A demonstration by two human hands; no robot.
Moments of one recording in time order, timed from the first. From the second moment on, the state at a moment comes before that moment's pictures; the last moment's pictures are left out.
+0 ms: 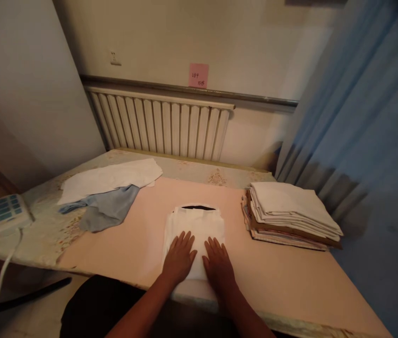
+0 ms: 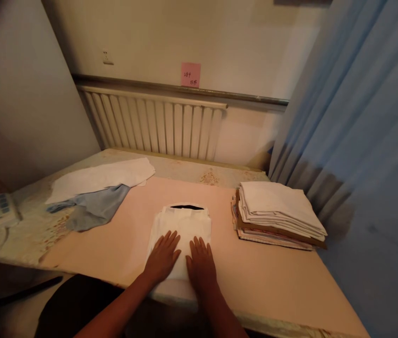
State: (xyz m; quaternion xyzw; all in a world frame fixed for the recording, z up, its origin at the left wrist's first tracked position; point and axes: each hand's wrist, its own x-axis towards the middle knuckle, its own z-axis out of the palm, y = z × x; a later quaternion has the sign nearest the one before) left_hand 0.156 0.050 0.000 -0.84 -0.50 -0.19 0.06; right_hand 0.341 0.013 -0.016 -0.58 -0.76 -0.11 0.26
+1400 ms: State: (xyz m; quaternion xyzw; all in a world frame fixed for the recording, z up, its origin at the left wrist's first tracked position) left_hand 0.082 0.009 0.029 -0.56 -0.70 -0.26 -0.35; right_hand 0.342 0.009 -0.010 -0.59 -0.77 -0.08 0.23
